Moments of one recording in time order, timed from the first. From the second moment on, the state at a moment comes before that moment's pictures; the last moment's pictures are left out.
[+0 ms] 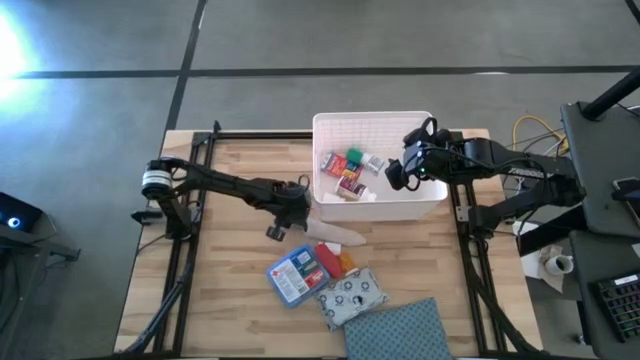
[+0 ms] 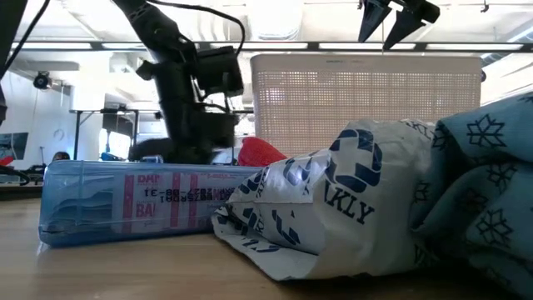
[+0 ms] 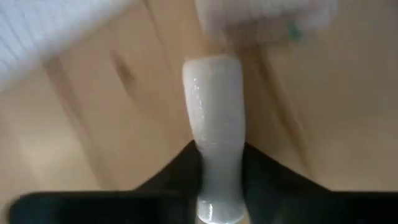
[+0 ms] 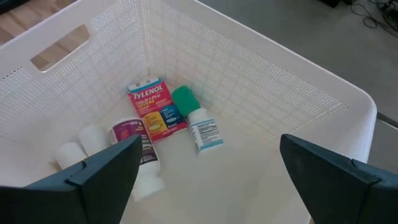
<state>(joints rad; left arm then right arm) 0.13 1.76 0.97 -0.52 -0.06 0.54 -0.07 1.24 1.41 -1.17 0.65 0.68</state>
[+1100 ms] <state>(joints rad) 0.22 1.42 1.19 0.04 -0.04 -0.08 -0.07 1.24 1.43 -1.13 0.73 0.70</state>
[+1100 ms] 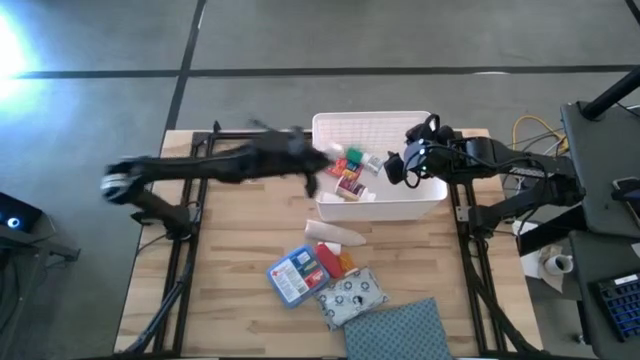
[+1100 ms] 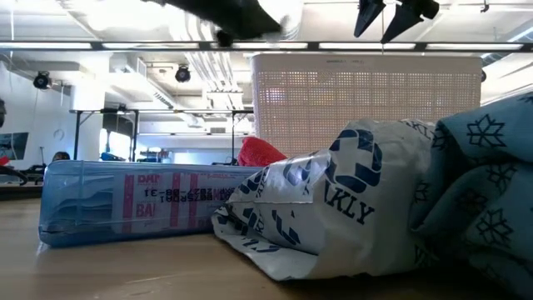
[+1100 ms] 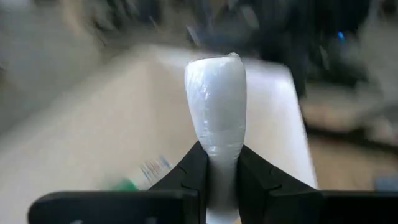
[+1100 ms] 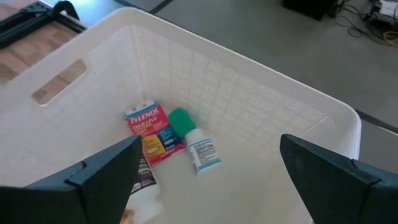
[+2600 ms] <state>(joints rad) 0.15 0.76 0.79 -0.68 -0.19 -0.55 0.42 1.72 1.35 -1.02 0.28 0.83</state>
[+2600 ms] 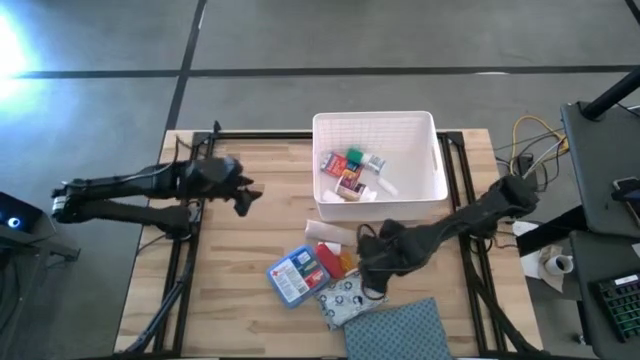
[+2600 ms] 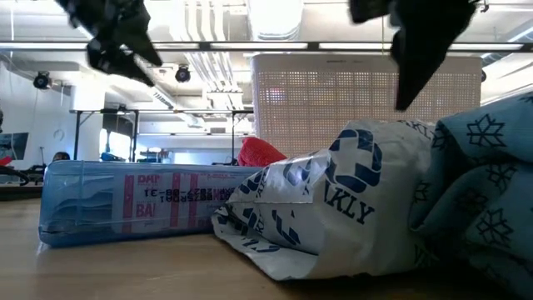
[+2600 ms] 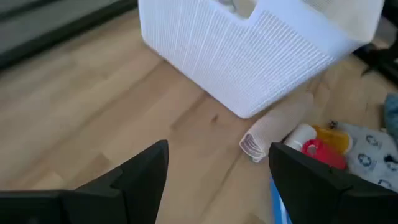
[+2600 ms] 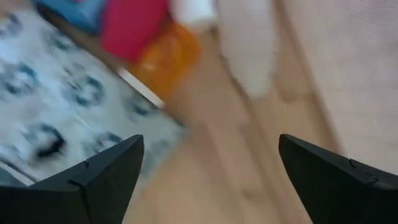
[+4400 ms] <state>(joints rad) 0.15 0.56 0.65 -0.73 -0.18 -0.56 0.17 1.75 1.78 -0.87 0.35 0.62</state>
